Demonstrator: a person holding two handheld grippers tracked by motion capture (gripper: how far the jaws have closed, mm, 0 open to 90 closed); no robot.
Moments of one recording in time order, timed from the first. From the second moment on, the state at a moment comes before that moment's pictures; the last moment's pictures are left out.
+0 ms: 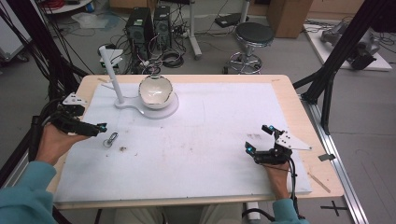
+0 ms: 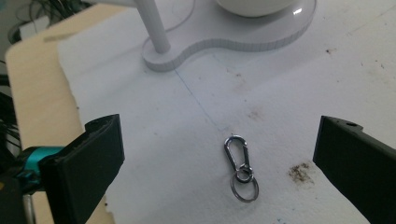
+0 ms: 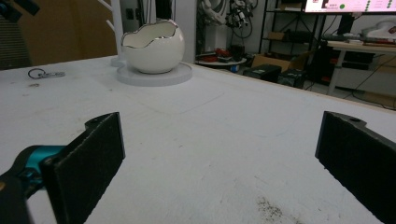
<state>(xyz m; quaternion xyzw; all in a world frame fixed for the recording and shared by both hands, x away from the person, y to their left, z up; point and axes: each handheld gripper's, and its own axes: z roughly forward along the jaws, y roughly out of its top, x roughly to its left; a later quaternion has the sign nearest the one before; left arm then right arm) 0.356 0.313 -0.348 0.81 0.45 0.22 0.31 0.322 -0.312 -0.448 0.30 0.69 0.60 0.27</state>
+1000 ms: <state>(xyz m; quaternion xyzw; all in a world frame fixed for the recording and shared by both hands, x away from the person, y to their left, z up) 0.375 0.304 -0.387 0.84 0.49 0.09 0.22 0.322 -0.312 -0.448 0.30 0.69 0.60 0.27</state>
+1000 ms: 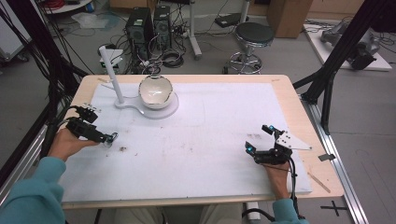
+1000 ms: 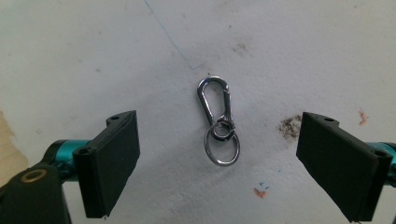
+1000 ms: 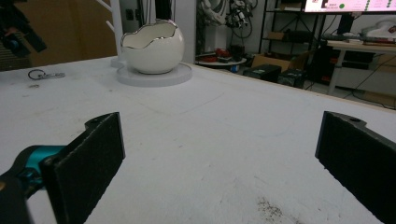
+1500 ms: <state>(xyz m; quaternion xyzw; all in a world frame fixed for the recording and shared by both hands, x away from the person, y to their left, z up) 0.384 0.299 -0.395 0.85 0.50 0.05 0.19 0.322 -0.312 -0.448 0.30 0.69 0.60 0.27</state>
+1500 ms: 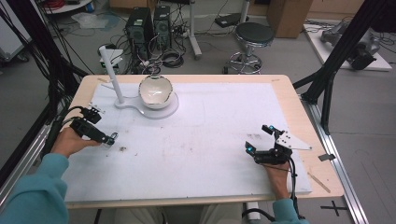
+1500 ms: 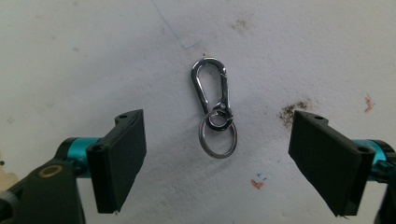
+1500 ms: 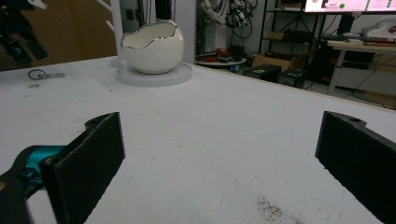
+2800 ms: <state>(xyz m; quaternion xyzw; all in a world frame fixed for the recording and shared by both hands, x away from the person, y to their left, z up) 0.395 0.298 -0.406 0.84 0.53 0.00 0.15 0.322 -0.312 -0.448 0.30 0.69 0.60 0.27</state>
